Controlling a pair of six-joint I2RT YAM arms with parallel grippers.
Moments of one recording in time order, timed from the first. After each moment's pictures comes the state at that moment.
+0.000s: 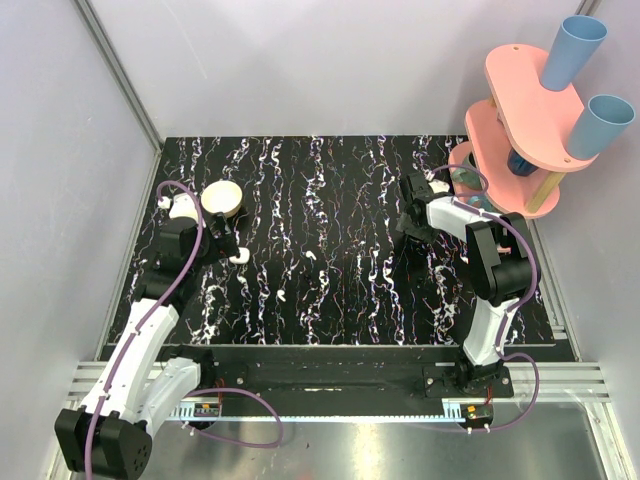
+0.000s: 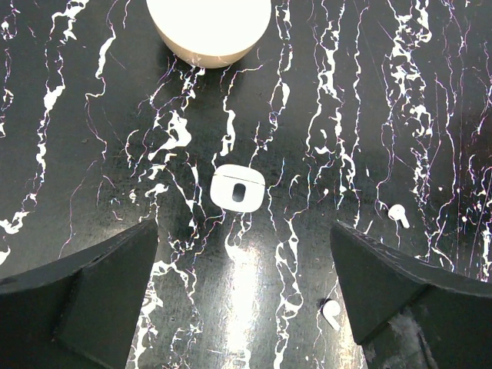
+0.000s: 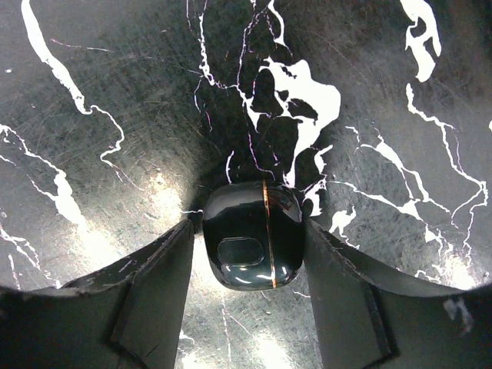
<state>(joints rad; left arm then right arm) -0.16 0.82 0.70 -0.43 -0.15 -0.35 0.28 1.90 1.21 -0.44 0.36 0.68</state>
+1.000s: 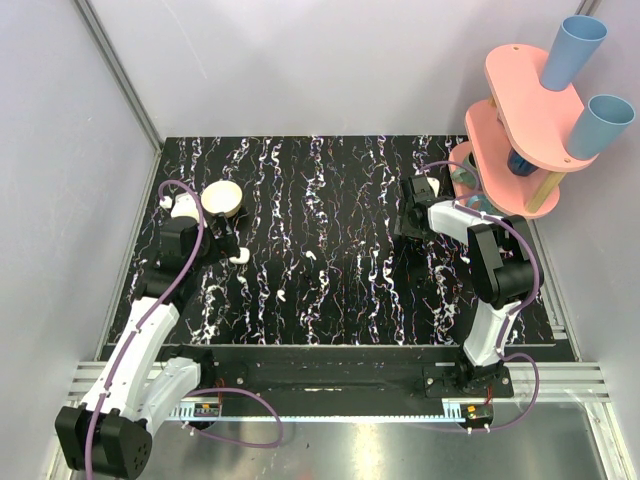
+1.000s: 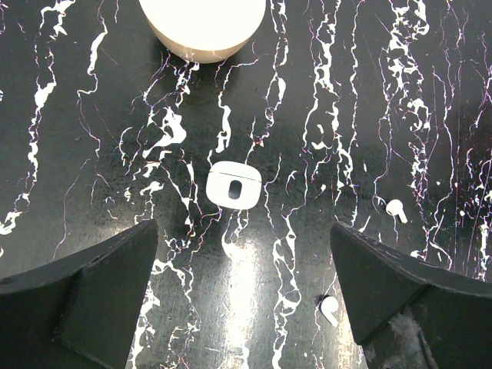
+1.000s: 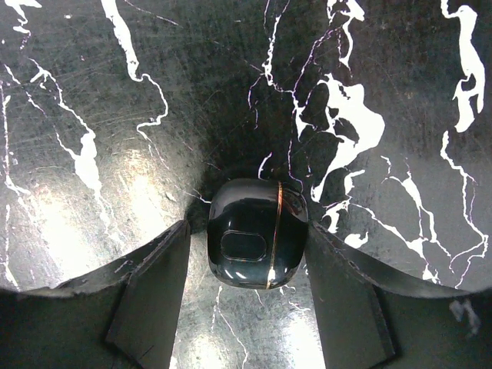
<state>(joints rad) -0.15 0.83 0.70 -0.43 -0.13 -0.34 0.28 1.87 1.16 -0.33 0.27 0.44</state>
